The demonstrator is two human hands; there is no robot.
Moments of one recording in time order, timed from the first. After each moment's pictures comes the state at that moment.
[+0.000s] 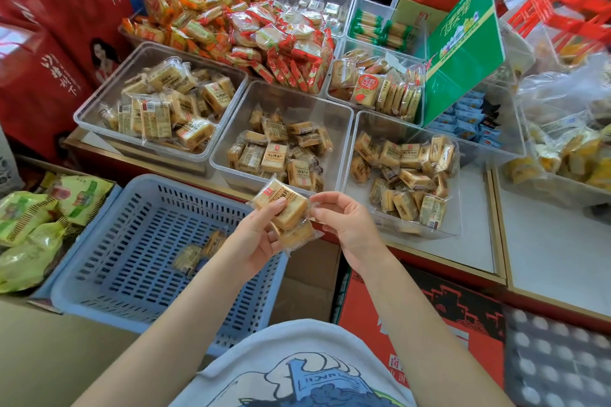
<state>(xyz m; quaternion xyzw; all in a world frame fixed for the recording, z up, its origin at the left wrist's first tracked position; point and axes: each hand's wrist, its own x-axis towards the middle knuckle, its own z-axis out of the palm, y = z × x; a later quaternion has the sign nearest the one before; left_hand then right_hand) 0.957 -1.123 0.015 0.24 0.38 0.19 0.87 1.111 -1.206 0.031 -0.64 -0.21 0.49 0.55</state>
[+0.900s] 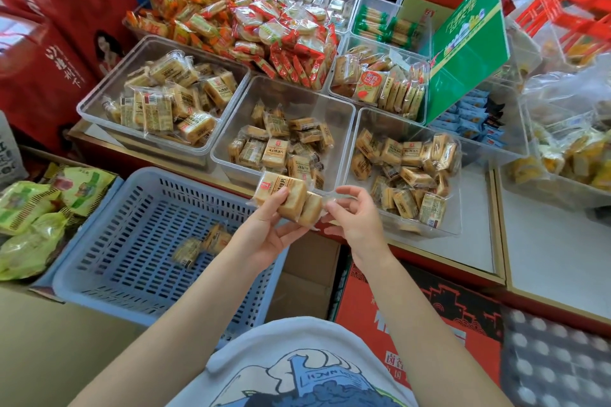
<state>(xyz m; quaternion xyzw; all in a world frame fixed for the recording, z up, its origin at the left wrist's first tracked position) 0.972 -1.134 0.020 0.16 0.40 0.23 0.87 1.121 -1.216 0.024 -0.70 -0.19 0.42 0.55</state>
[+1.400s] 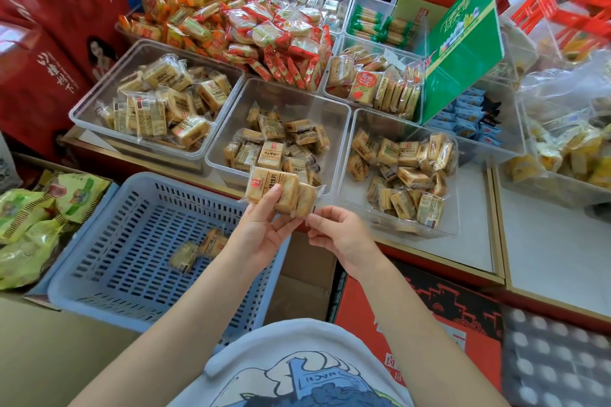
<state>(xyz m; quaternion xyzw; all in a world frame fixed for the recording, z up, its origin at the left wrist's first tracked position) 0.981 -1.130 0.013 0.19 0.37 0.30 0.86 1.120 -1.215 0.013 -0.65 -0.15 0.54 0.51</state>
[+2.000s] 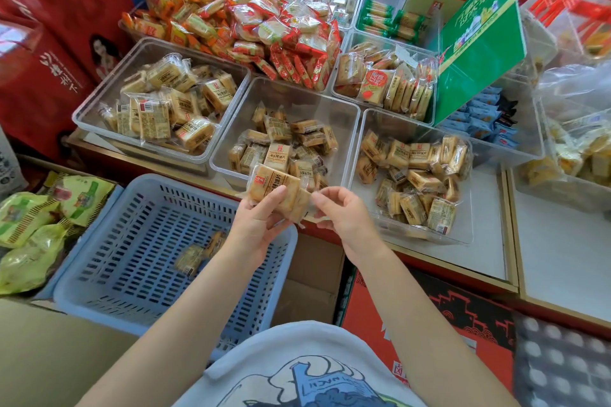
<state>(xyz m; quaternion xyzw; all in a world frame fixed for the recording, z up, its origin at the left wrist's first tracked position) 0.982 -1.099 -0.008 0.31 0.42 0.28 0.80 1.129 -1.176 0.016 -0.70 -0.21 0.47 0.50</state>
